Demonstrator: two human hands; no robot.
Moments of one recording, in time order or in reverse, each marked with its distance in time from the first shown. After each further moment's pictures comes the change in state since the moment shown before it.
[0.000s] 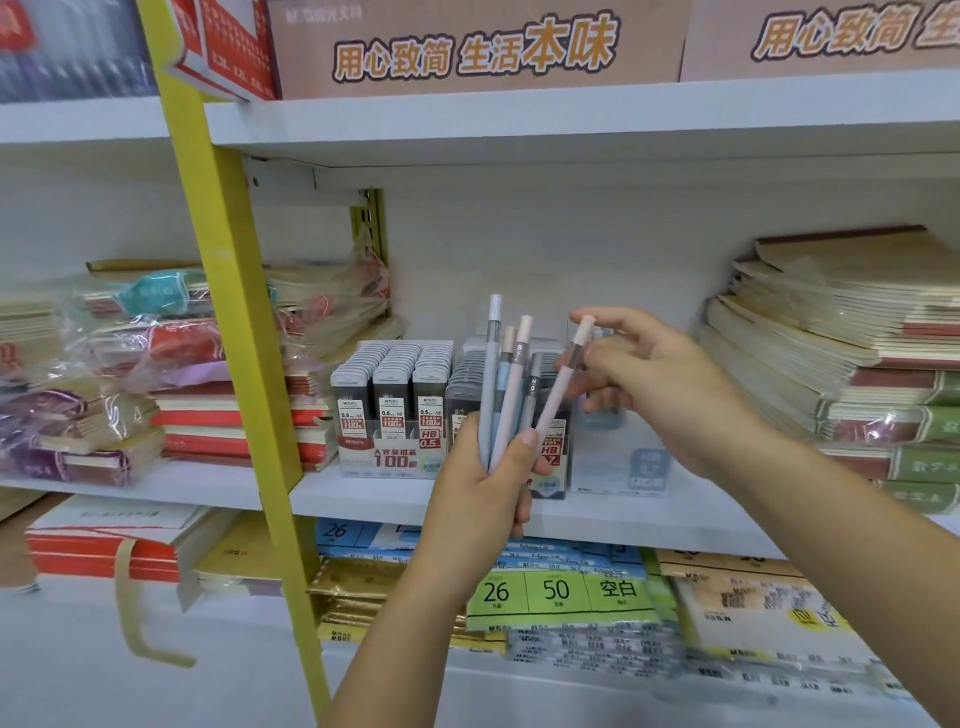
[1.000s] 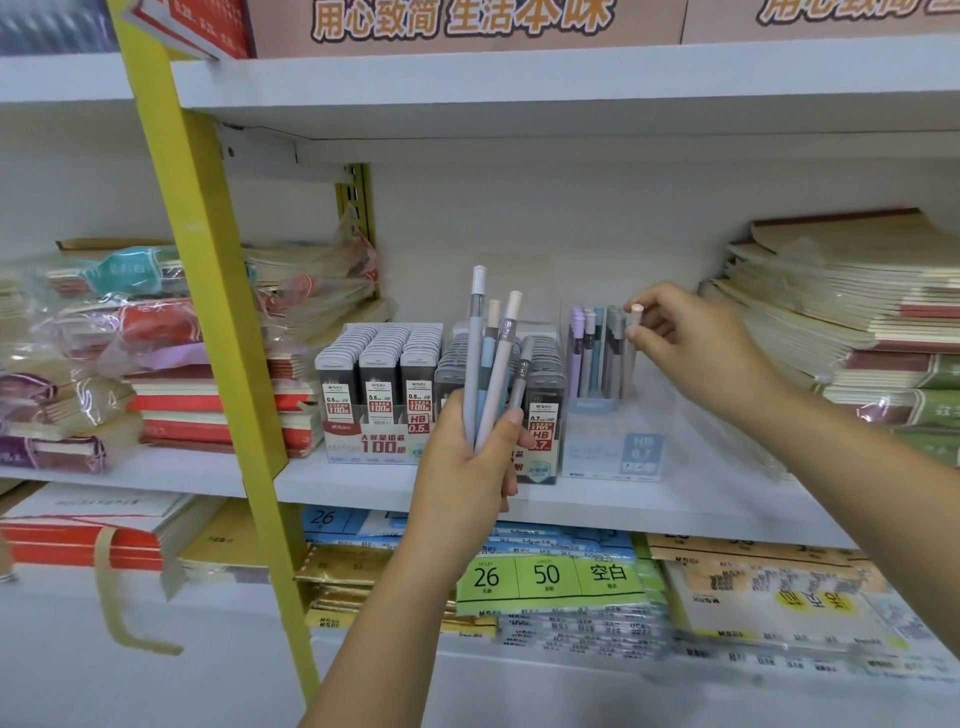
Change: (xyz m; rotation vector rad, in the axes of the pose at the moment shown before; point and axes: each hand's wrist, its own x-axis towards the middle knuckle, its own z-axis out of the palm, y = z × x) left_hand 0.007 -0.001 0.001 0.007 0.067 0.030; right_hand 0.044 0.042 -0.068 -0.938 0.186 -0.346
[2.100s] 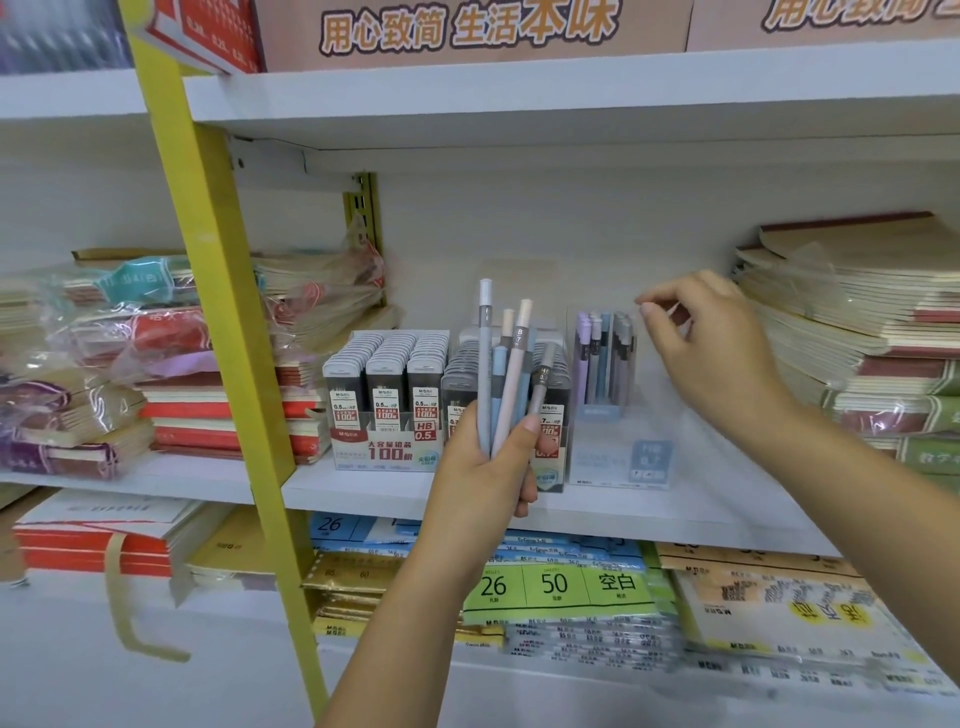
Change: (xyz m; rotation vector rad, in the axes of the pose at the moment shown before) left_hand 0.001 -0.005 0.005 -0.098 -0.062 -0.054; right_hand -0.006 -0.023 -0.002 -0.041 0.208 0.015
